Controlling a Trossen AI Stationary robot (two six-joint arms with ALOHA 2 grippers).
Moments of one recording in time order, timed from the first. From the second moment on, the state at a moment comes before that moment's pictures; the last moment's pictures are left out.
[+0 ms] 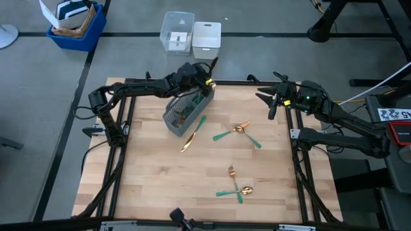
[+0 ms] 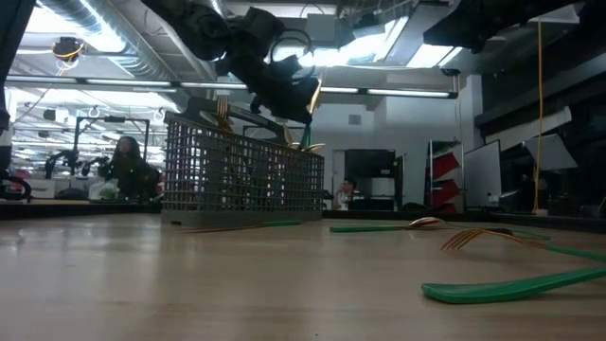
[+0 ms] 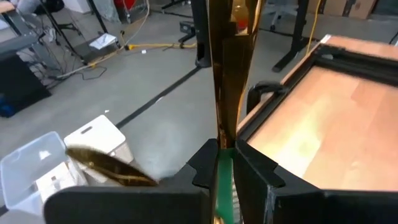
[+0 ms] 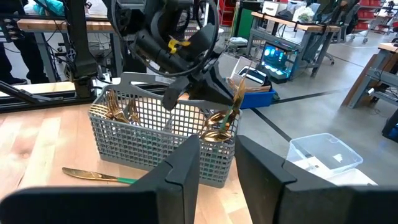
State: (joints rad) left arm 0.47 1.73 1.21 0.12 -0.31 0.03; right arm -0.45 0.69 0.77 -0.24 -0.06 -0.11
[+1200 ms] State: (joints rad) left arm 0.44 1.72 1.17 0.00 -0.31 -0.18; right arm -0.45 0.69 0.77 -0.24 -0.06 -0.10
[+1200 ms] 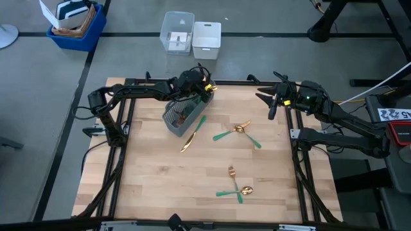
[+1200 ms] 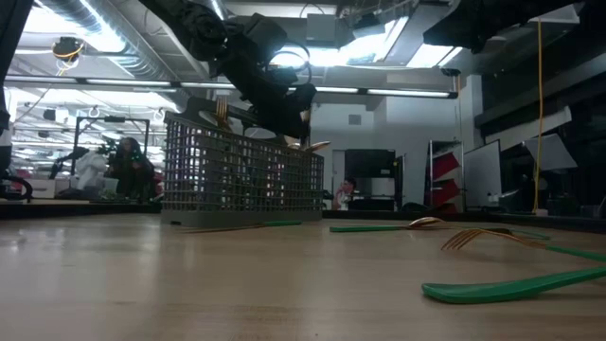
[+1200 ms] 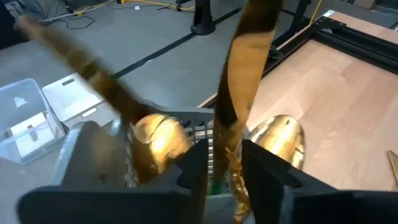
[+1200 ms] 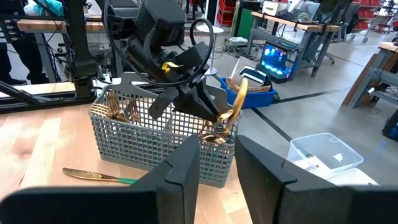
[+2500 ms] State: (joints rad) left arm 0.29 1.40 1.19 -0.39 -0.25 -0.40; right arm -0.45 1.15 0.77 -0.63 -0.14 0.42
